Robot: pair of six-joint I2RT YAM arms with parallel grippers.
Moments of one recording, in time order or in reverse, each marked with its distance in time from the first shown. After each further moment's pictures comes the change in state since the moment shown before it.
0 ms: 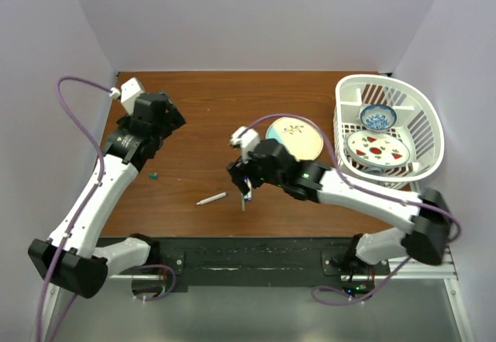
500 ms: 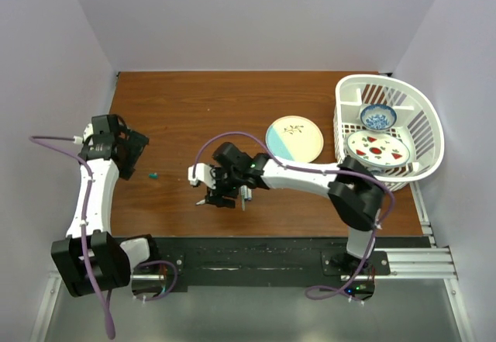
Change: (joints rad) left arm 0.593 0.011 -0.276 -0.022 0.468 -0.203; right arm 0.004 0.534 0.245 -0.074 -0.465 -0.639
